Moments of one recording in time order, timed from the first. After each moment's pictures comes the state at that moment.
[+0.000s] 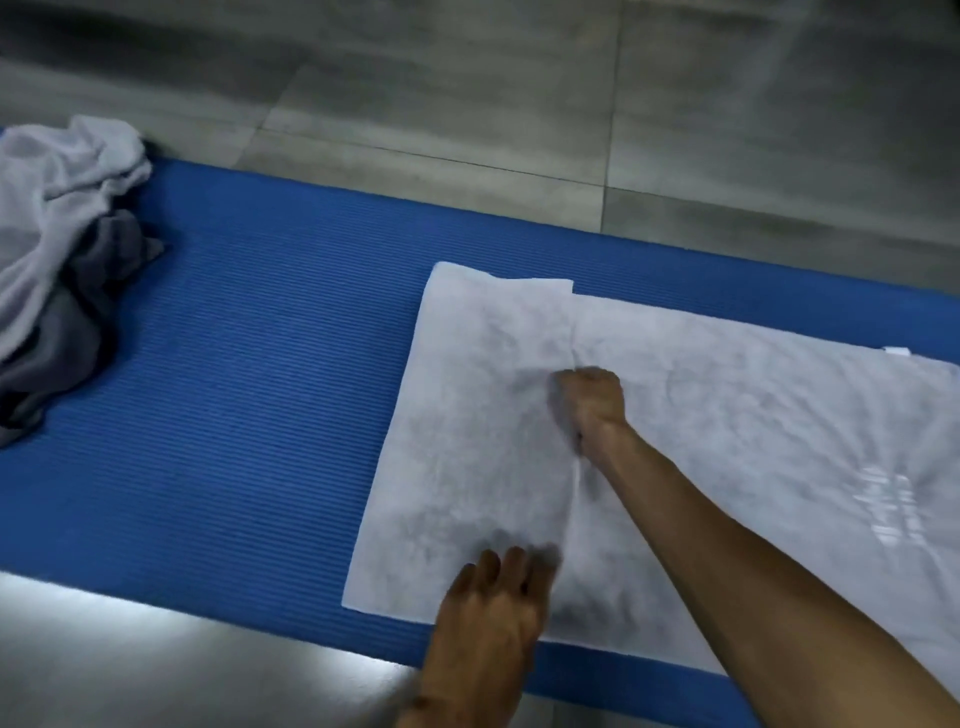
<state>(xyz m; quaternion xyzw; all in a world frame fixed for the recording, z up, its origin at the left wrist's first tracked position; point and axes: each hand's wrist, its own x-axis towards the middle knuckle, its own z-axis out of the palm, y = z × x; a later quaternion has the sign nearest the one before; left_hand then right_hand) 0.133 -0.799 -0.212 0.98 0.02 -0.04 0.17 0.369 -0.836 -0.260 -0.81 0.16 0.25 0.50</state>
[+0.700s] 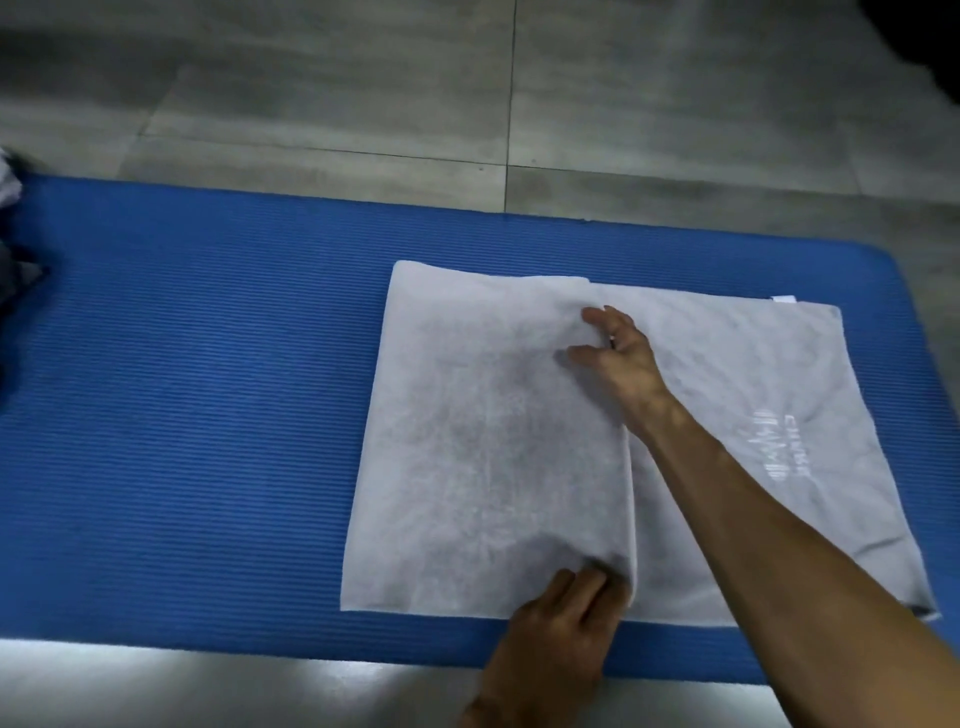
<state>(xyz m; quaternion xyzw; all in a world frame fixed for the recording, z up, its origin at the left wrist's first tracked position) 0.150 -0.919 -0.226 0.95 -0.11 0.04 0.30 0.412 -0.974 -0.221 -0.81 0.04 0.19 0.56</state>
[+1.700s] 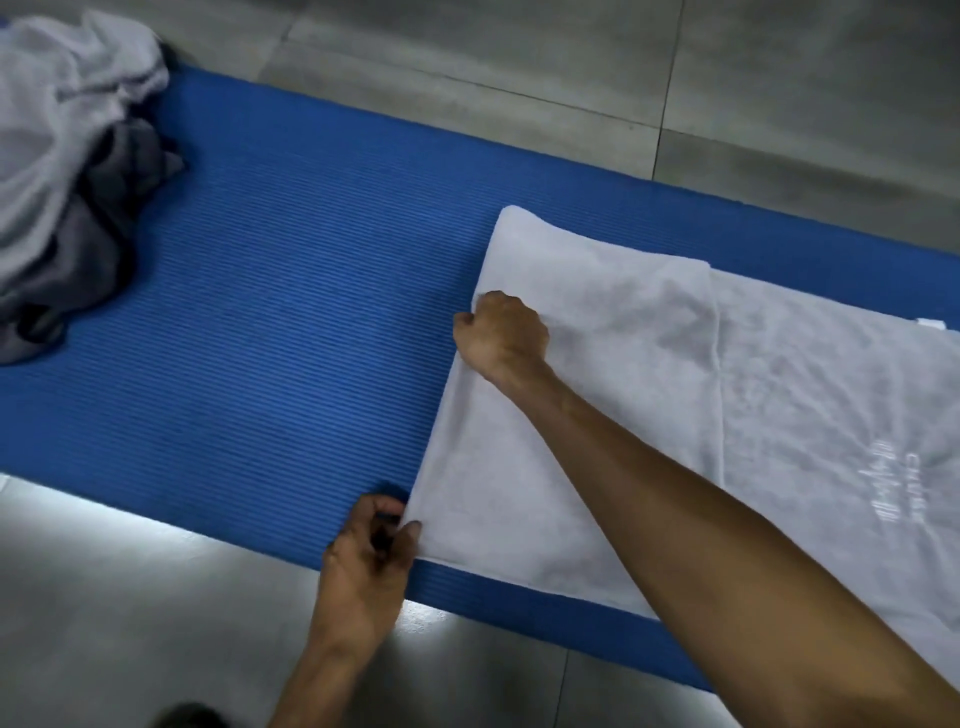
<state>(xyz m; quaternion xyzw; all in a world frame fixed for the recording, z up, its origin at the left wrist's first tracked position) 0.067 -0.722 -0.249 0.74 0.45 0.02 0.50 0.322 -0.727 -0.225 -0.94 -0.19 0.21 0.17</state>
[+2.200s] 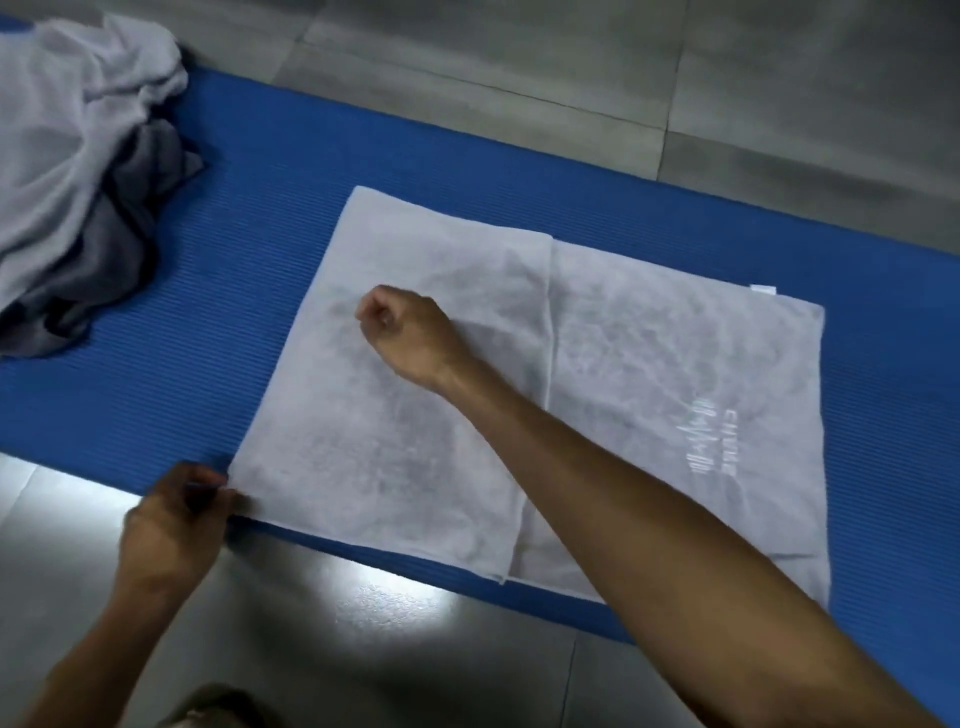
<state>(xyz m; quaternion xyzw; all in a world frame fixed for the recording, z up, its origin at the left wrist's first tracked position) -0.004 -0.566 -0.239 0.79 0.54 -0.02 0.29 0.271 -0.674 -0.215 -0.80 -0.32 0.31 0.41</state>
